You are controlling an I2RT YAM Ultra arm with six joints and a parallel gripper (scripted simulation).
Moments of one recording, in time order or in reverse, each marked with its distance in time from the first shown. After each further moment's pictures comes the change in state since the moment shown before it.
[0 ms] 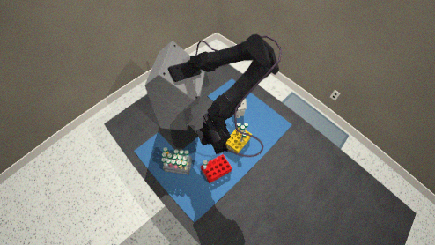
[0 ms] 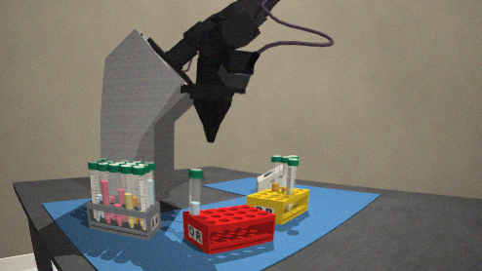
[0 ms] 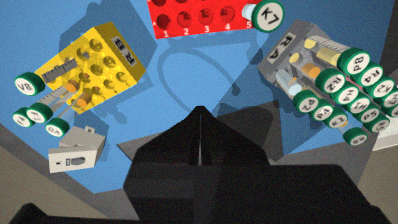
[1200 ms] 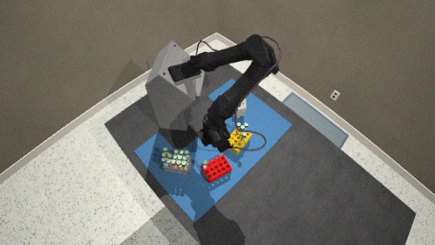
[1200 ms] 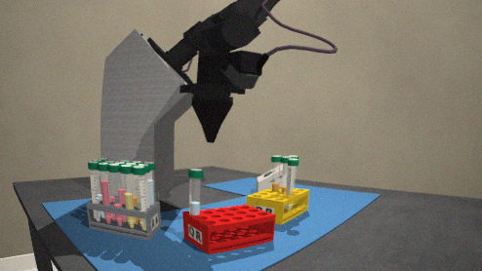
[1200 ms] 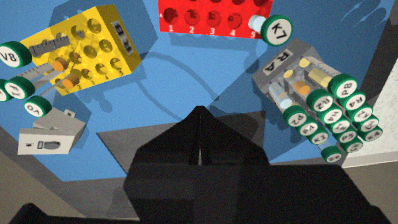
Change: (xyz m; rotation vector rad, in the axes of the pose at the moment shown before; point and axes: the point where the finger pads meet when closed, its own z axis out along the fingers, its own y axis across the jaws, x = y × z) arm 0.000 0.000 0.000 0.002 -0.001 -0.176
